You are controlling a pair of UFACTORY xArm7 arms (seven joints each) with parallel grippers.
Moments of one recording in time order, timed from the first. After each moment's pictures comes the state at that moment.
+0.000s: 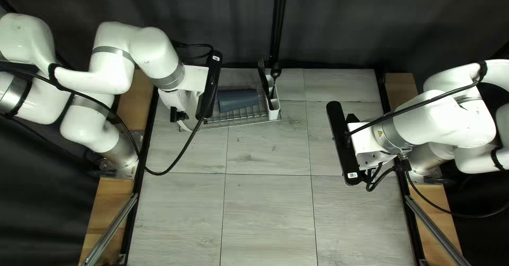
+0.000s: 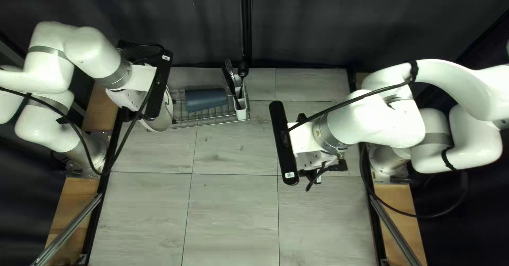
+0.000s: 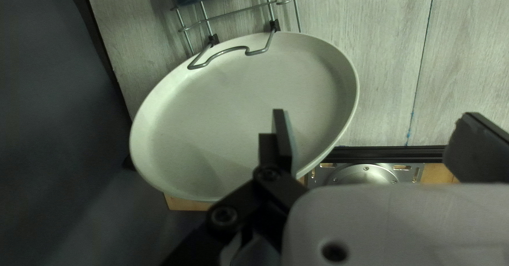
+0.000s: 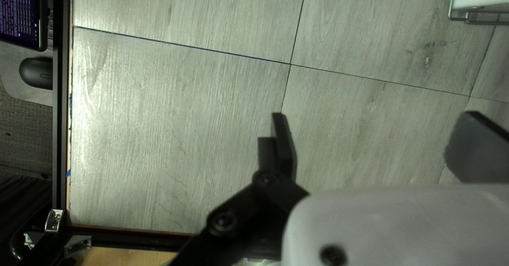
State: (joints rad) left arm -0.07 -0.70 0.17 0.70 0.24 1.37 0.09; right arm -0.09 -0.57 0.32 0.76 0.07 1.05 -0.02
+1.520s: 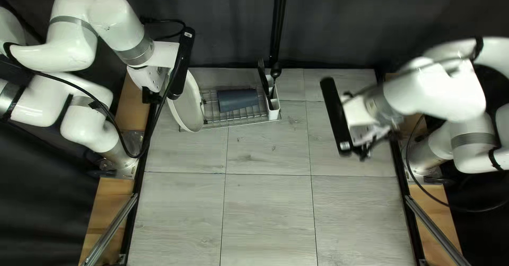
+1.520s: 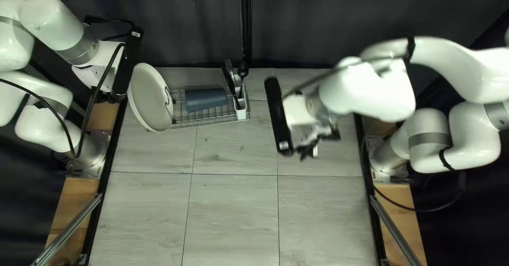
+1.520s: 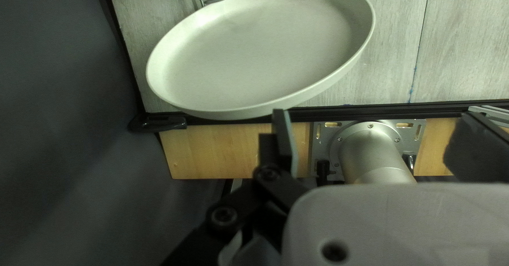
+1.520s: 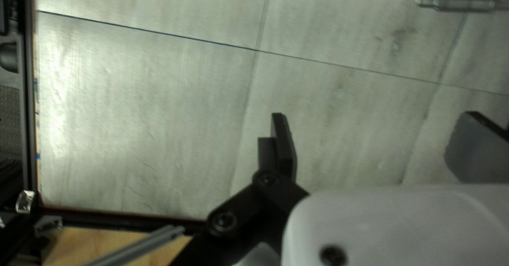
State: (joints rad) left arm -0.03 -0.89 0.21 0.73 0.25 1.58 0.17; right arm -0.21 -0.39 0.04 0.96 0.02 1.19 -0.33
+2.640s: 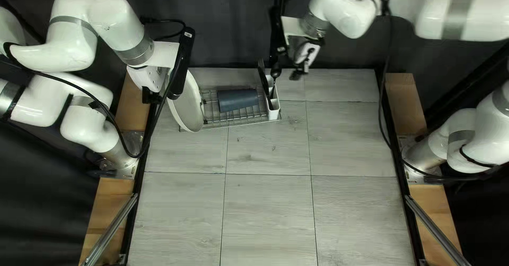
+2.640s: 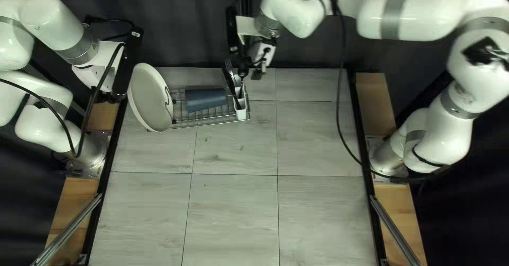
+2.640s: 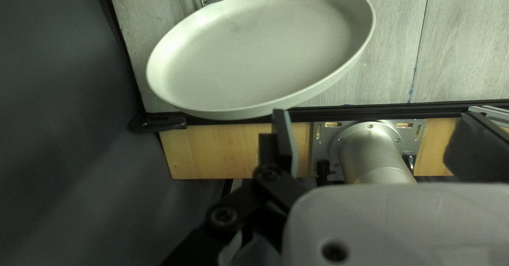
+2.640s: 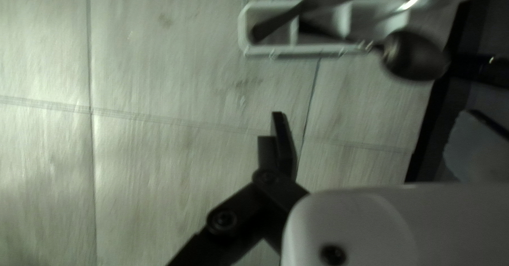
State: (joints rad) left arm -0.03 -0.89 0.21 0.73 0.25 1.58 0.17; right arm -0.36 0.19 -0.15 1.32 0.29 0.95 -0.75
